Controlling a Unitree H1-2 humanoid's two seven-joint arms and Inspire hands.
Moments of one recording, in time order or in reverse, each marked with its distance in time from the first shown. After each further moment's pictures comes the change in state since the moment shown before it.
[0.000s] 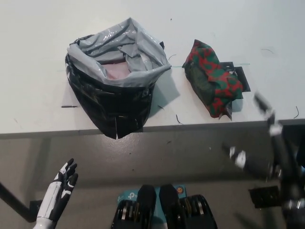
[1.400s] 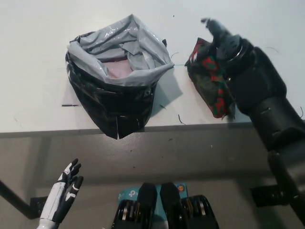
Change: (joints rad) left_arm 0.002 -0.001 -0.014 0.001 0.030 -0.049 0.000; right_arm -1.042 0.023 0.150 1.268 -0.138 0.587 0.127
